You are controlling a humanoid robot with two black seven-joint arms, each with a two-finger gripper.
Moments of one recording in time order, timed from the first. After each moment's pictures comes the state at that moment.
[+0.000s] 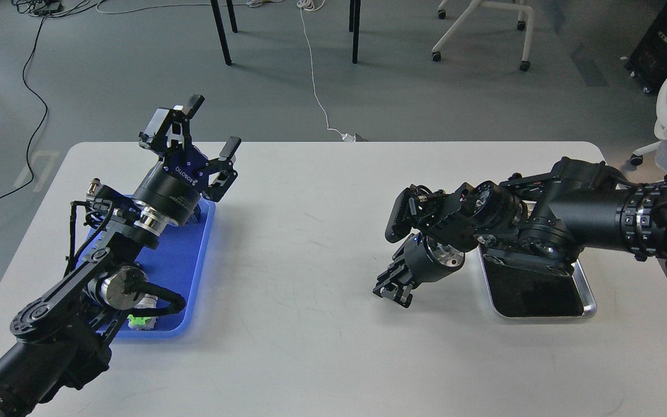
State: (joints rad) left arm -0.38 0.25 -1.06 -1.10 0.60 -0.36 -0.45; right arm 1.37 -0.14 -0.62 0.96 -1.58 0.23 0.49
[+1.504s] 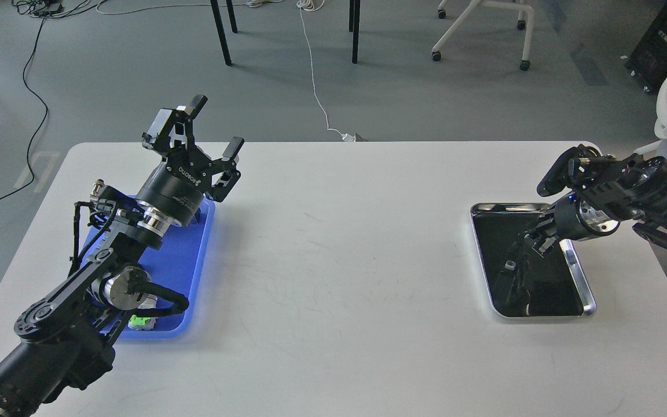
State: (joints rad) left arm -0.38 0.23 -1.06 -1.10 0.60 -0.36 -0.44; right arm 1.27 -0.50 -0.63 0.73 -1.68 0.19 0.49
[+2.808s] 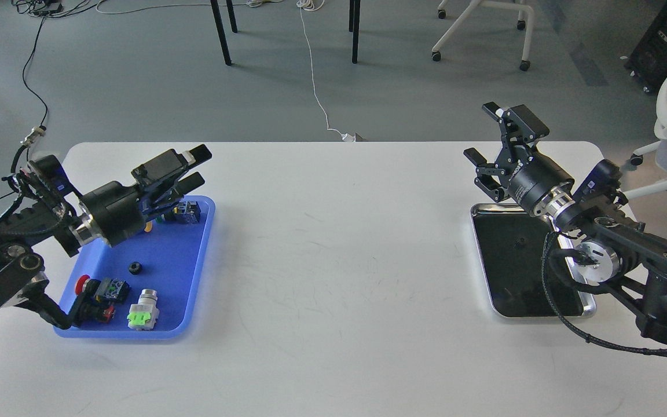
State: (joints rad) left arm -0.40 0.67 -0.93 -1.19 1.31 -0.44 -0.49; right arm 0.72 -0.49 0.42 0.95 -0.25 0.20 0.49
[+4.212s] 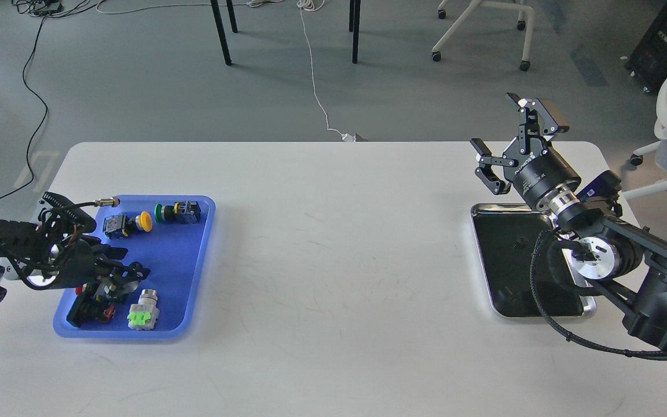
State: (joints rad) left arm -0.65 0.79 -0.42 -0.99 2.18 -0.33 -0.49; right arm 0.69 -0.47 0.47 0.94 -0.06 0.26 0.49
